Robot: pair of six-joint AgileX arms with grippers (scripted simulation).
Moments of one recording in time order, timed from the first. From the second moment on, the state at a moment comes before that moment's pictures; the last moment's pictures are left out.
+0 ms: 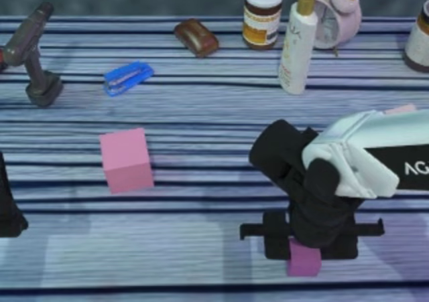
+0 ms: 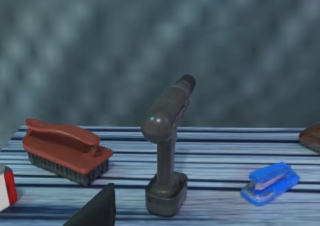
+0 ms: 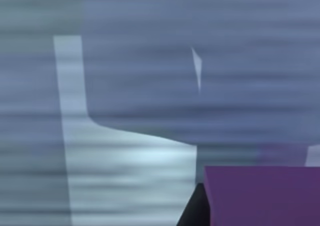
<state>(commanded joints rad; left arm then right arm) 0.00 0.00 0.00 0.00 0.00 0.00 0.76 1.88 1.03 -0.69 0.02 0.77</state>
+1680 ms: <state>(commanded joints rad) 0.00 0.00 0.00 0.00 0.00 0.00 0.77 1.79 1.14 -0.90 0.02 0.77</state>
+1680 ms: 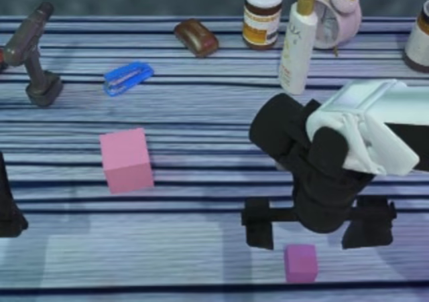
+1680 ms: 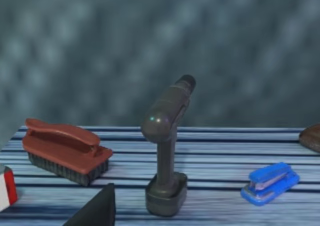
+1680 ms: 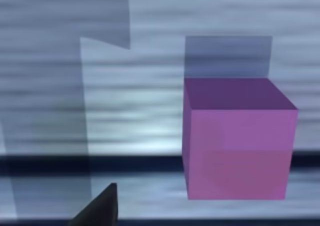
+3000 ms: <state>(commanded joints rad) 0.00 0.00 0.00 0.00 0.00 0.00 0.17 2.24 1.84 -1.19 0.01 -0.12</state>
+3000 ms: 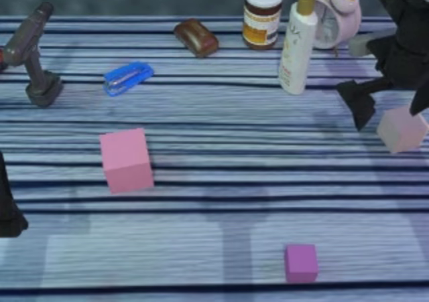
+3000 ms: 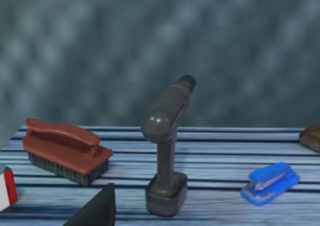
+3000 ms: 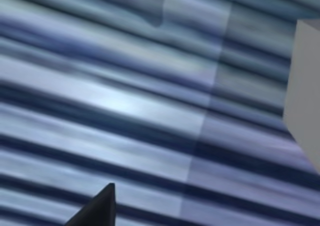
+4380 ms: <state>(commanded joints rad) 0.00 0.00 0.00 0.00 0.00 0.00 0.06 2.41 1.76 -0.92 0.01 -0.24</state>
